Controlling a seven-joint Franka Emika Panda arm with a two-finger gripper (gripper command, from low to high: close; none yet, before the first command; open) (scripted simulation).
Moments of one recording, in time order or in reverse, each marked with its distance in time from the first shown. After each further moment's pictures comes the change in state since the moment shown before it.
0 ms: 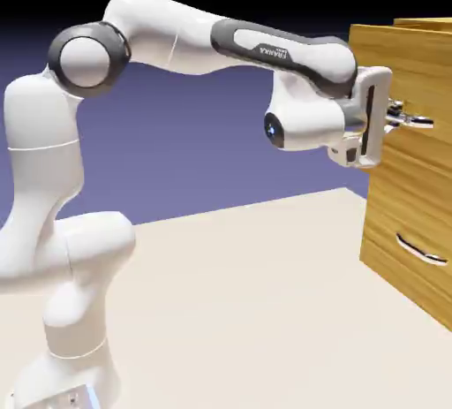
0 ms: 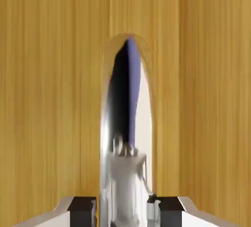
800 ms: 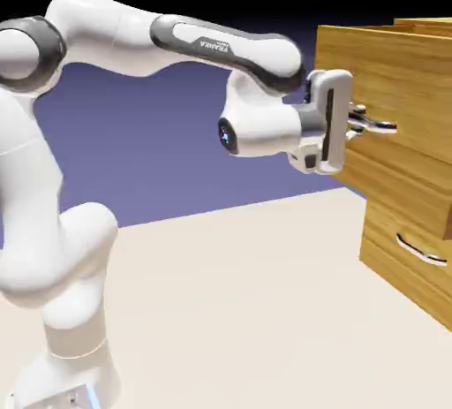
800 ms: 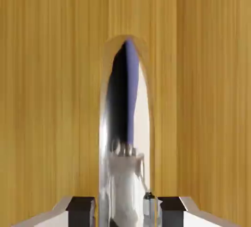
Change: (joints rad) arm 0.699 0.295 -0.701 -0.375 -0.093 -0.041 0.143
